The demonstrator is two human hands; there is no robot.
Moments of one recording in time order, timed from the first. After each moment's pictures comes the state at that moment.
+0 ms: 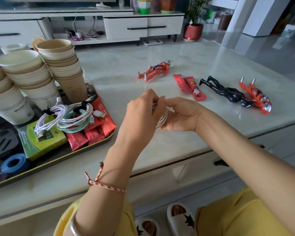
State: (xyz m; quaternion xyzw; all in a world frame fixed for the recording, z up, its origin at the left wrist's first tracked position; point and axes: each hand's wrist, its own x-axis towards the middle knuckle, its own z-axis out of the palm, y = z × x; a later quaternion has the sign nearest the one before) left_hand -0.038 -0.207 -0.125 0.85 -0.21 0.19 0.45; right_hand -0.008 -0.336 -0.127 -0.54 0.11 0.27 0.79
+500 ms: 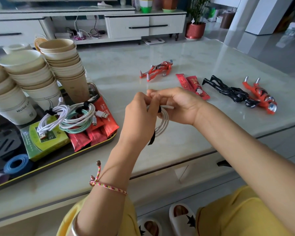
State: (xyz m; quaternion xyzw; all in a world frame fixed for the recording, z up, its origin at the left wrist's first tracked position) left_hand -0.030 -0.206 -0.130 0.83 -0.09 0.12 0.53; right_hand -0.001 -0.324 -0.112 -0.57 0.07 0.20 0.80
